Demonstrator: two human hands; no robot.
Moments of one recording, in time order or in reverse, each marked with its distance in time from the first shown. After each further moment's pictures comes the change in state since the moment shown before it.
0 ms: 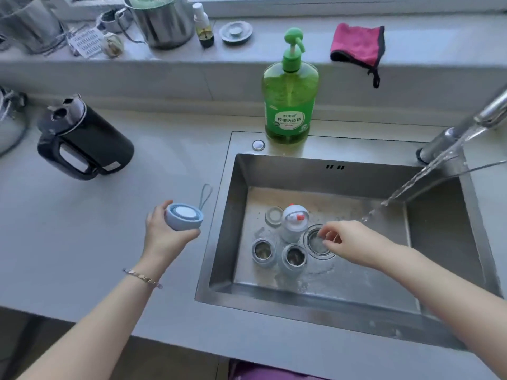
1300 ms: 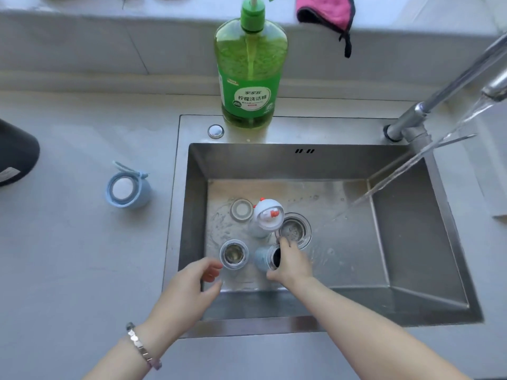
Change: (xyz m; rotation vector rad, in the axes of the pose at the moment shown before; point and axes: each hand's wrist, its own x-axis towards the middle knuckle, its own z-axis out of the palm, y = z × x) left_hand -0.031 -0.029 0.070 0.209 -0.671 0.222; right_hand 0.087 0.010 0.156 0.102 0.096 0.424
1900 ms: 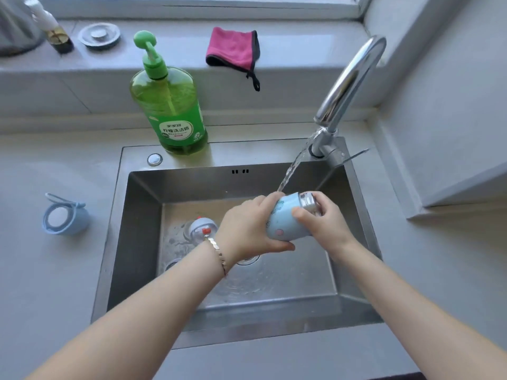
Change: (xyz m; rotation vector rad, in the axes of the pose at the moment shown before) left_hand 0.072 0.234 0.090 0.477 0.022 0.475; right_hand -0.062 0.110 -0.207 1.095 0.234 -0.271
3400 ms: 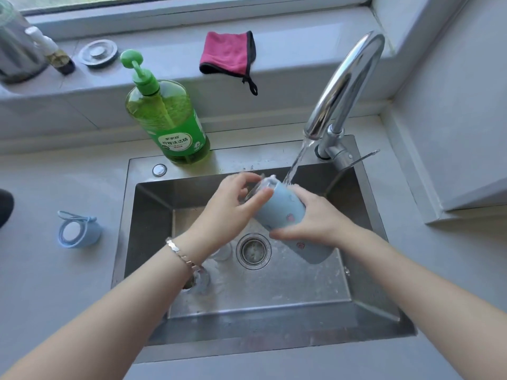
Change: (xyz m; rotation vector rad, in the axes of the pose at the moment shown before) left_hand 0.020 0.004 -0.046 -0.535 0.139 -0.254; right_hand 0.035 -0.030 -0.012 -0.517 -0.318 -0.024
